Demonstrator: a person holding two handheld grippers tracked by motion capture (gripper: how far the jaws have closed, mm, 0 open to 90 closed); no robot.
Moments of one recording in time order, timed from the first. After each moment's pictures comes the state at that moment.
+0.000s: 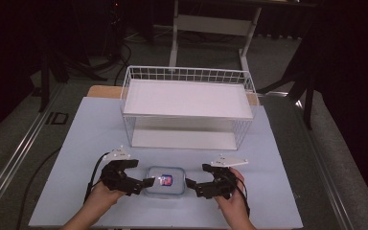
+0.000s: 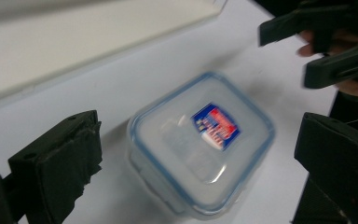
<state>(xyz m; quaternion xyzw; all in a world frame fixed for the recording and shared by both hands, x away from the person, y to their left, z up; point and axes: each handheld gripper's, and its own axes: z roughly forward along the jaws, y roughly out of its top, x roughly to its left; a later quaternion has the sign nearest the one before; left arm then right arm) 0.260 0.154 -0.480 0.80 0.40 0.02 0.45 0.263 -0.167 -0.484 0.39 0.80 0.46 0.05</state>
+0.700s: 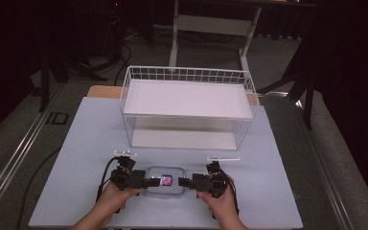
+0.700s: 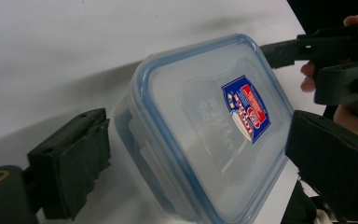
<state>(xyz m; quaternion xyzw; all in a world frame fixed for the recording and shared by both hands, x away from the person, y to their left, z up) 0.276 0.147 -0.520 0.75 0.49 -0.12 0.43 0.278 -0.154 -0.514 0.50 0.73 0.45 -0.12</state>
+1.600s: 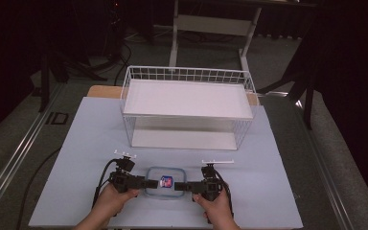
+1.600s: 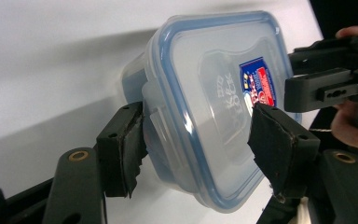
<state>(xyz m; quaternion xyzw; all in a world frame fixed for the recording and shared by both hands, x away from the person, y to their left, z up) 0.272 0.147 -0.513 0.75 0.52 -0.13 0.38 0.273 -0.143 -0.523 0.54 0.72 0.41 -0.17</state>
